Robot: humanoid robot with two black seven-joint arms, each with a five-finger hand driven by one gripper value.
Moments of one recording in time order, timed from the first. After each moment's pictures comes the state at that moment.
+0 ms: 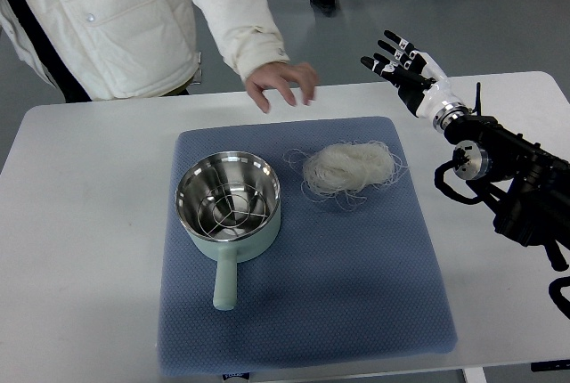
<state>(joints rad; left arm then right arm) -0.11 0.00 -0.04 -0.13 0.01 0.00 0.15 0.83 -0.17 0.64 0.60 -0.19 0.09 0.33</state>
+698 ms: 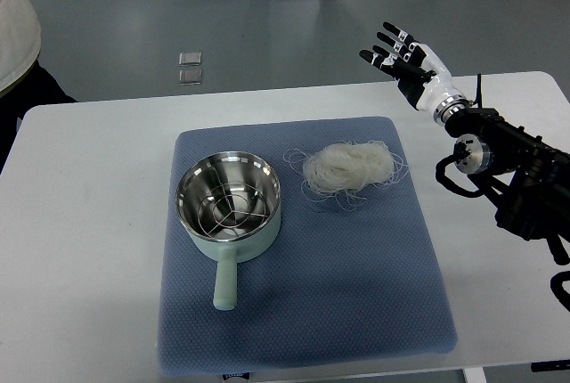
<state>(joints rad) -0.11 0.00 -0.04 -0.12 0.01 0.00 0.15 0.85 -0.18 0.63 0.60 -0.23 0.10 0.33</state>
